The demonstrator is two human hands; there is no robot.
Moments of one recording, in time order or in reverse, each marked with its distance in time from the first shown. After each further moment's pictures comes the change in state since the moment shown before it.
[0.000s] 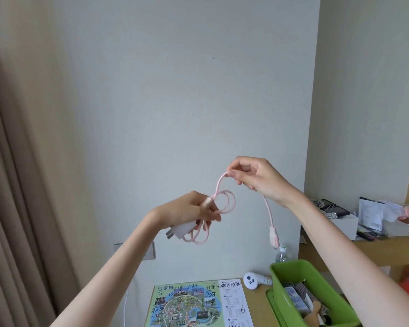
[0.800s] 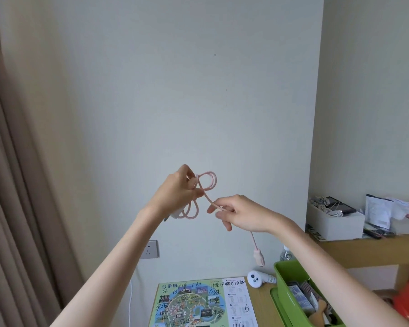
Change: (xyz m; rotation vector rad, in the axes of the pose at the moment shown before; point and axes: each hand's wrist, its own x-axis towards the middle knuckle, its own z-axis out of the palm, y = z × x) left_hand 0.012 -0.008 -0.019 0.197 0.563 -0.088; right_hand -0.022 0.025 0.050 -0.336 -0.338 0.215
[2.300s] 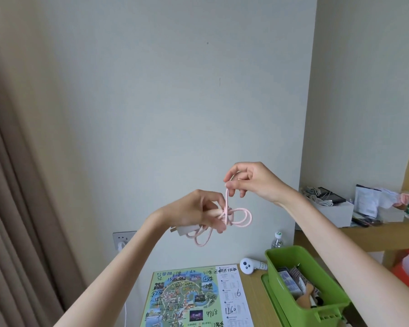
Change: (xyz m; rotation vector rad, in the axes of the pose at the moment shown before) left_hand -0.030 0.006 0.045 -0.329 -0.671 0.247; right_hand -0.018 0.020 -0.046 0.406 0.193 -0.104
